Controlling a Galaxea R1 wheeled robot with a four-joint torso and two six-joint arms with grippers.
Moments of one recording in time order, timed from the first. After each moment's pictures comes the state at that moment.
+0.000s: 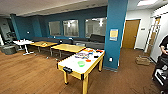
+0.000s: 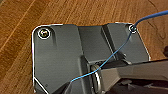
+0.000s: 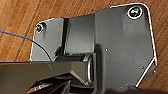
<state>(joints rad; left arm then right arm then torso) 1.58 3.02 -2.69 0.13 -0.18 -0.05 -1.55 3.04 -2.68 0.01 0.01 -0.02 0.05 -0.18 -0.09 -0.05</state>
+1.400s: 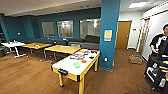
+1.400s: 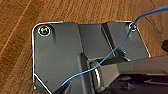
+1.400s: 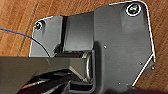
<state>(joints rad) 1.60 3.02 -2.69 0.12 -0.17 -0.05 -1.57 3.04 -2.69 0.01 0.01 -0.02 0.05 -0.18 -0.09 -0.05</state>
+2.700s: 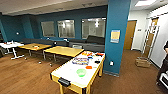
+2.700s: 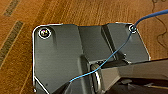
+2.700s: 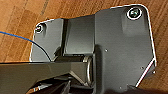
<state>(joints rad) 1.59 3.02 -2.69 0.12 -0.18 -0.05 -1.55 3.04 -2.69 0.01 0.01 -0.02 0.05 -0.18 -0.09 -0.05</state>
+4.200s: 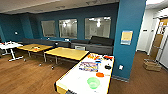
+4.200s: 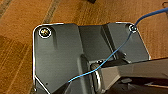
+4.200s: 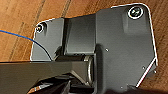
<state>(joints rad) 1.59 3.02 -2.69 0.12 -0.18 -0.05 -1.55 3.04 -2.69 0.01 0.01 -0.02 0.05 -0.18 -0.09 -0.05</state>
